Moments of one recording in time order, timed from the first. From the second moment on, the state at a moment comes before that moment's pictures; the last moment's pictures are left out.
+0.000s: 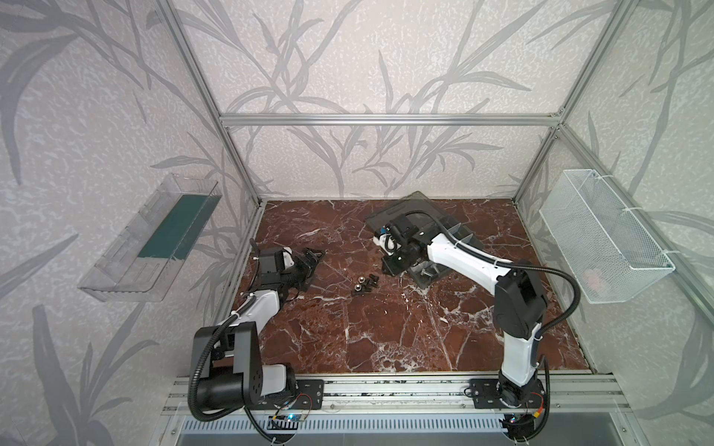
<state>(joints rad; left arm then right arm) 0.13 1.33 0.58 0.10 0.60 -1.01 0.65 1.93 1.62 -0.81 -0.22 0.11</state>
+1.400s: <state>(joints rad) 0.13 1.33 0.57 0.10 0.61 -1.01 0.38 2.14 1.76 -0.88 0.16 0.09</state>
